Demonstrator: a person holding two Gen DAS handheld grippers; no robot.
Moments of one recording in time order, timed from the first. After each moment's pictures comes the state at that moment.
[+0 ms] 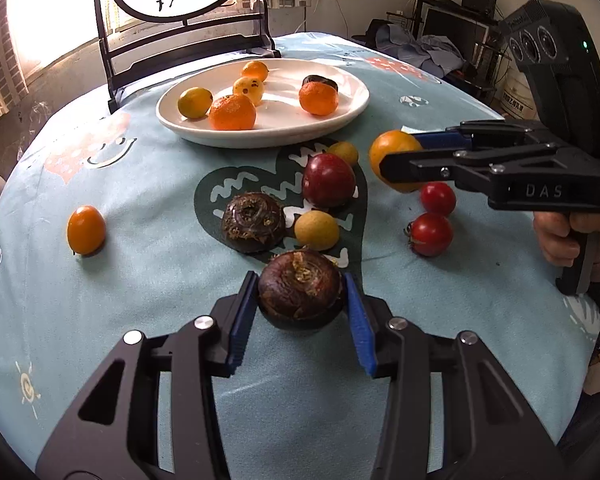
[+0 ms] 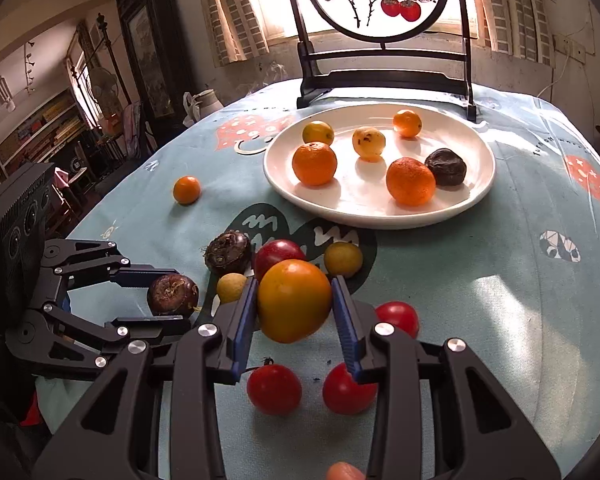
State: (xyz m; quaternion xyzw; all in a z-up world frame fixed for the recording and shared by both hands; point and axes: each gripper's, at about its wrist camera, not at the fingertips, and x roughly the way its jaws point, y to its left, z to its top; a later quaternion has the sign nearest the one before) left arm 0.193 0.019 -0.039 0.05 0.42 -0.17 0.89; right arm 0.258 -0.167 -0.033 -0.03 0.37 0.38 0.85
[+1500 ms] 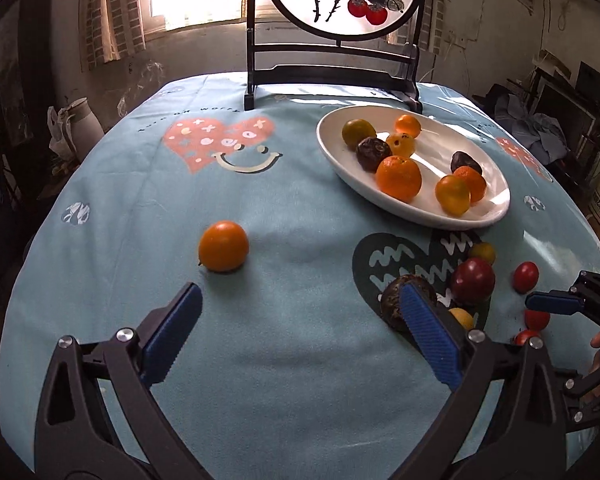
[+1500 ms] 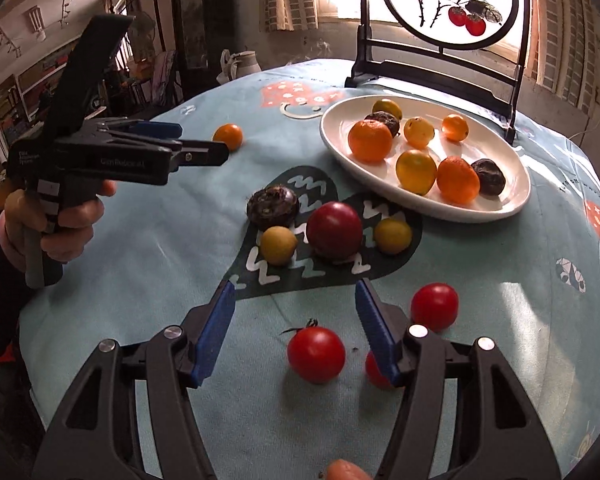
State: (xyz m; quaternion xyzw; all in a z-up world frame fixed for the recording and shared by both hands) left arm 0.222 0.087 -0.018 -0.04 0.39 0.03 0.92; right arm 0.225 -0.140 -0.042 -0.15 0.37 0.41 0.82
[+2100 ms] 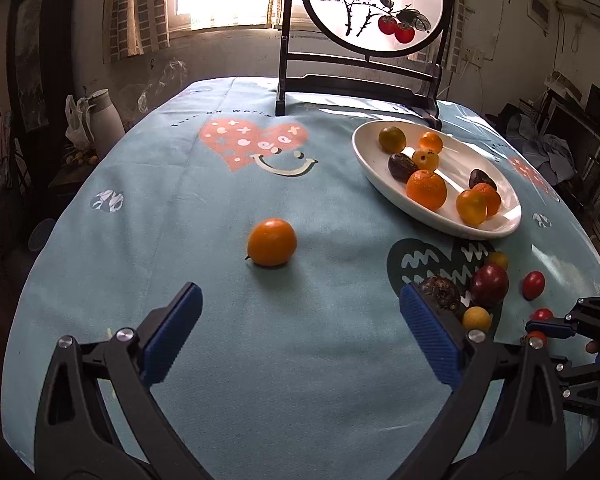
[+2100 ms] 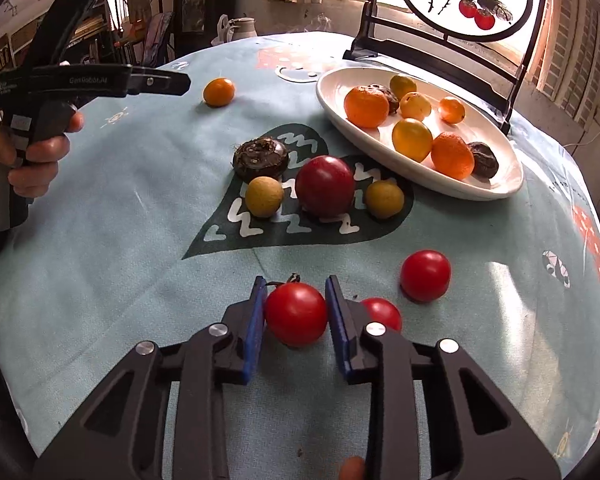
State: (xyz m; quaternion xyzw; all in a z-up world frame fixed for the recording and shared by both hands) left arm 0.204 0.120 -0.013 -0.06 0.37 0.06 0.92; right arm 0.218 -0.144 -0.056 -0.20 0.39 0.39 0.81
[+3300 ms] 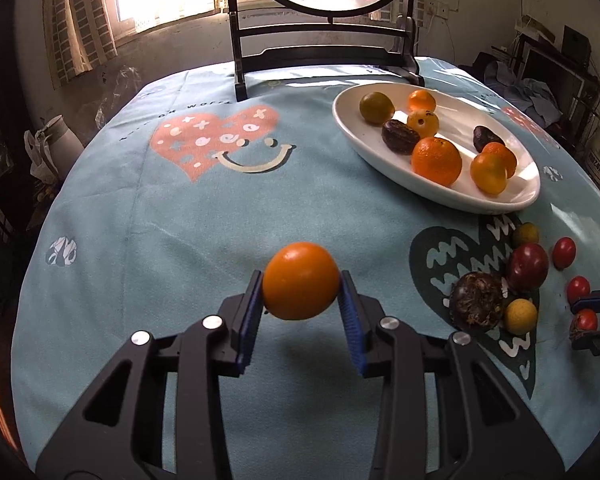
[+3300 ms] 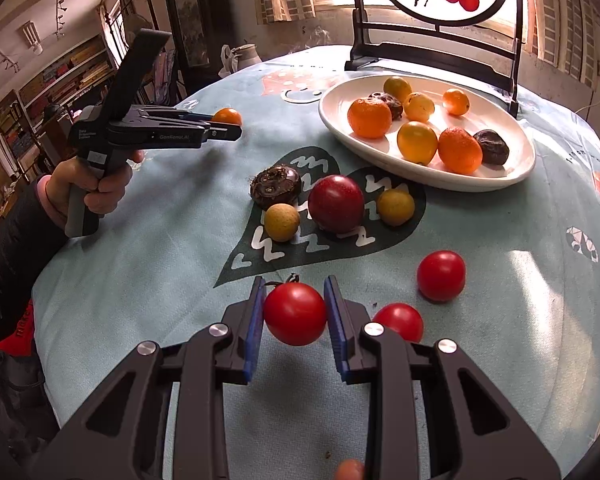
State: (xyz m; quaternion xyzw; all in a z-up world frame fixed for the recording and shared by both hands) left arm 0.257 0.114 -0.034 0.01 0.41 -0.02 0.91; right arm 0.224 -0.154 -0.046 -0.11 0.40 0.42 0.81
